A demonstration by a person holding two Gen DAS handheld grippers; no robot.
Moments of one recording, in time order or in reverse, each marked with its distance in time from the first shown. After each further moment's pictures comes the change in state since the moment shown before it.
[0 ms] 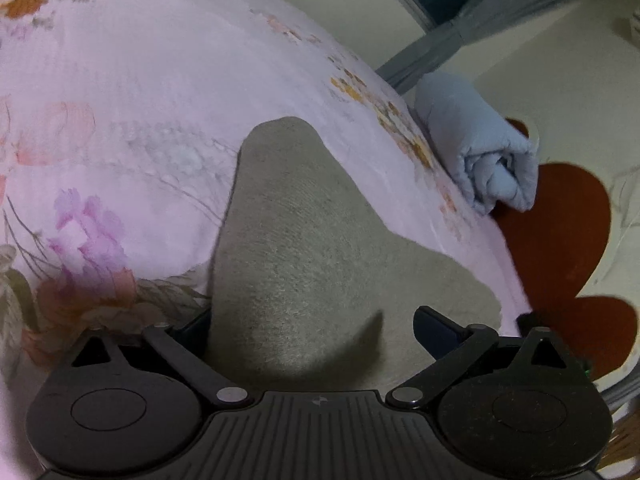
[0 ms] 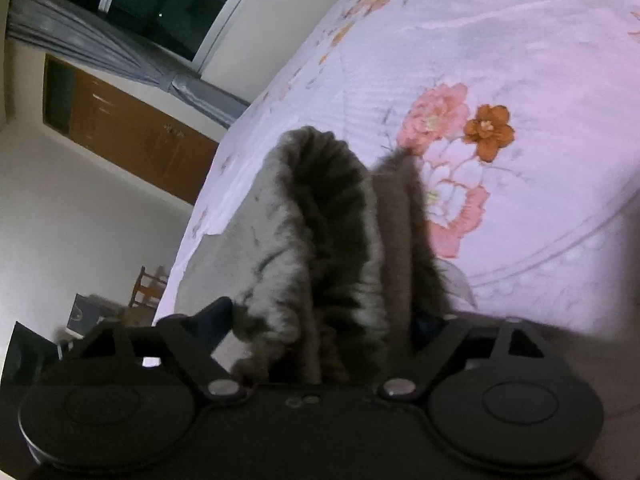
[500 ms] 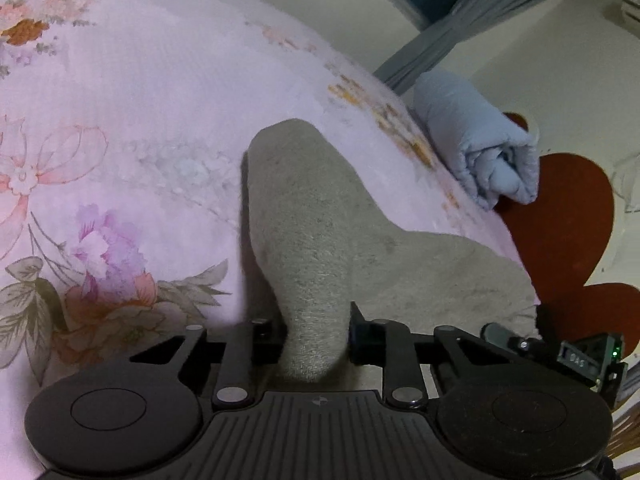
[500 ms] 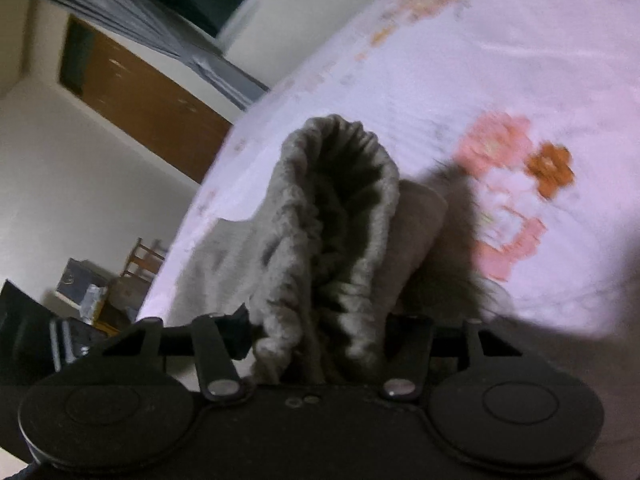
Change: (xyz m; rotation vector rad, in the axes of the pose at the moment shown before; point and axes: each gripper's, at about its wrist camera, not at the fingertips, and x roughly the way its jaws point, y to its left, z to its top) left arm -0.011 -0.007 -0.002 0.055 -0.023 0.023; right arm 0.000 0.050 0.001 -0.145 -0.014 0.030
